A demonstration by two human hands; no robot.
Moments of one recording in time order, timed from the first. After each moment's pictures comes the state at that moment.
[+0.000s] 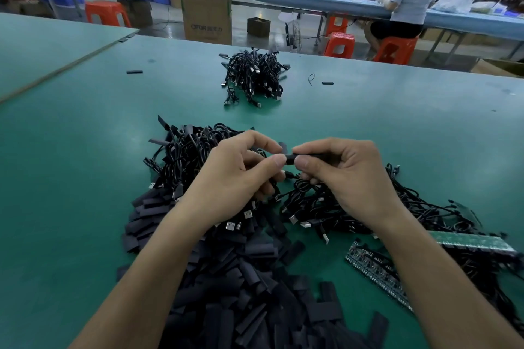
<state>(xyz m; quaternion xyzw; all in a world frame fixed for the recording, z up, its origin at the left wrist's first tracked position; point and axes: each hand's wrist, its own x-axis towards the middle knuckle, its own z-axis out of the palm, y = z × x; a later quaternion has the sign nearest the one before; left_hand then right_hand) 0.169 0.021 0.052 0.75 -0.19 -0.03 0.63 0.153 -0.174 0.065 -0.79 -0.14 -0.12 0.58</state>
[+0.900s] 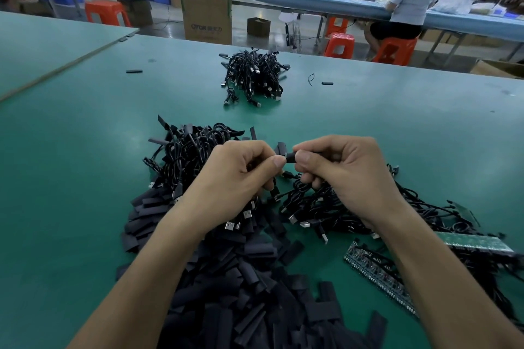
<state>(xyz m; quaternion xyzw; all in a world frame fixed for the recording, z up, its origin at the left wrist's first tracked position) 0.168 0.022 0.053 0.82 -0.23 0.04 0.53 0.154 -0.175 0.067 -0.78 -0.13 -0.09 0.61</state>
